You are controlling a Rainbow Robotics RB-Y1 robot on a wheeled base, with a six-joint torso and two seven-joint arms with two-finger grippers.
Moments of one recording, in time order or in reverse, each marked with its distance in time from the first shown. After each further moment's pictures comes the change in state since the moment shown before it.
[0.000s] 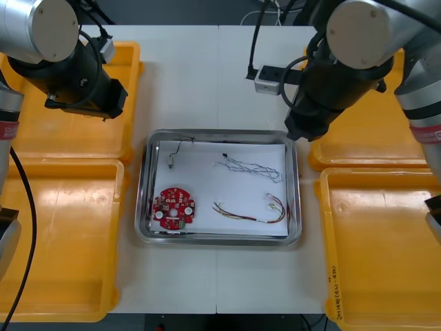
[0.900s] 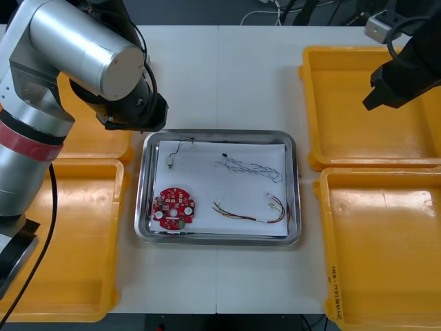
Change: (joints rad) right arm 0.073 -0.285 -0.229 0.000 -0.176 0.000 -0.419; left arm -0.001 -0.047 -0.238 -0.068 -0.042 -0.064 0.328
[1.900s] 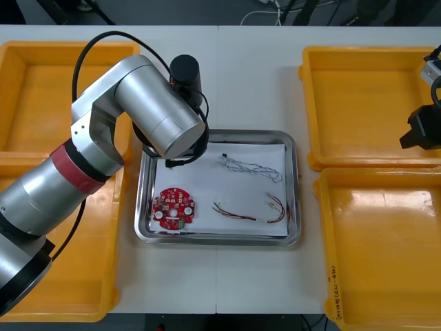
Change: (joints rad) right arm 0.325 -0.046 -0.162 -0.182 0.047 0.000 -0.278; left arm -0.001 -0.036 -0.307 0.052 -0.081 -0.185 0.376
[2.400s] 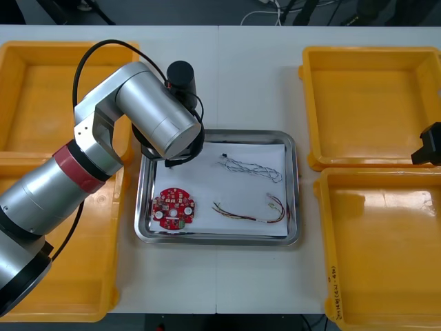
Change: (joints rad) right arm 0.107 0.000 -0.062 -0.021 0.000 0.000 -0.114; left arm 0.003 0.000 -0.001 0.085 -0.001 -0.061 0.017
